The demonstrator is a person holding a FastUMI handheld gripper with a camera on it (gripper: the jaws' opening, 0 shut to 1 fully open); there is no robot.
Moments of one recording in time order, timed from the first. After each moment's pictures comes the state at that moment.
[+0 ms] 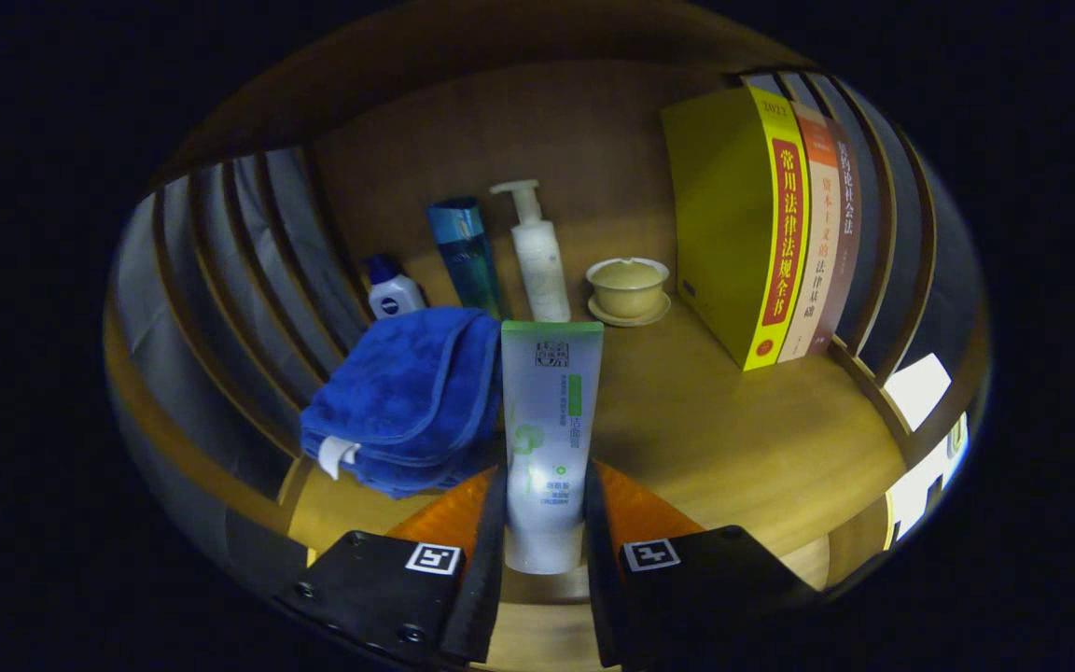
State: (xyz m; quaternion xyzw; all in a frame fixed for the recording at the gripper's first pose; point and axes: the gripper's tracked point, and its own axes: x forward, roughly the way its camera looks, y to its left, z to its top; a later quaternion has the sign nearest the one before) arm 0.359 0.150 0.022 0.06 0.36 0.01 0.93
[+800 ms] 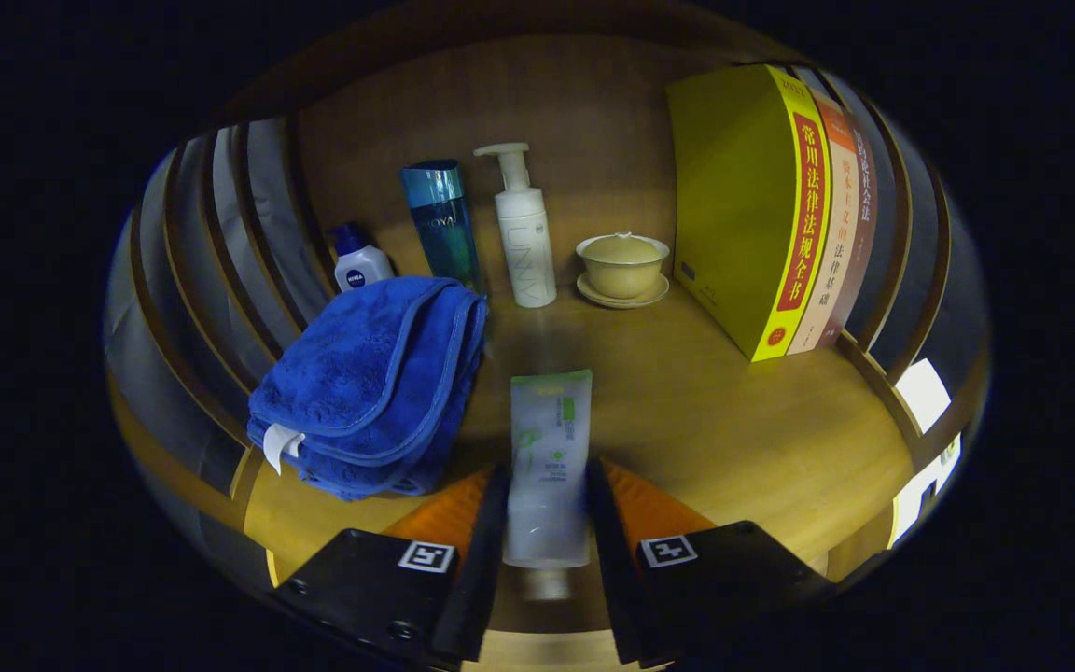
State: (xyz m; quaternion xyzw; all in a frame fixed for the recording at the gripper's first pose) arm 0.375 0.152 0.000 0.03 0.35 0.02 0.94
